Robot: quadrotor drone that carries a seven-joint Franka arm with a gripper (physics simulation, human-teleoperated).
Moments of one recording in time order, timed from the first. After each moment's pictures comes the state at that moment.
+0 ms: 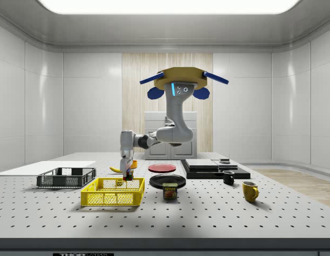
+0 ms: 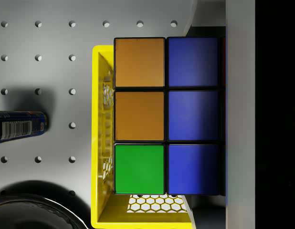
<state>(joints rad) -1.23 -1.57 1.40 -2.83 -1.73 1.62 1.72</state>
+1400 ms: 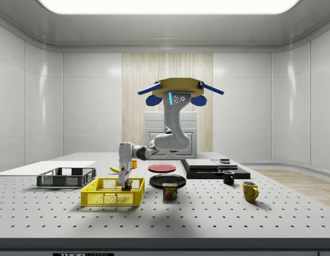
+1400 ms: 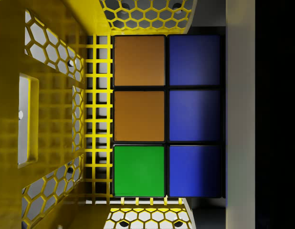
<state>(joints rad) -1.25 -1.58 1.28 -2.81 -1.84 1.67 1.72</state>
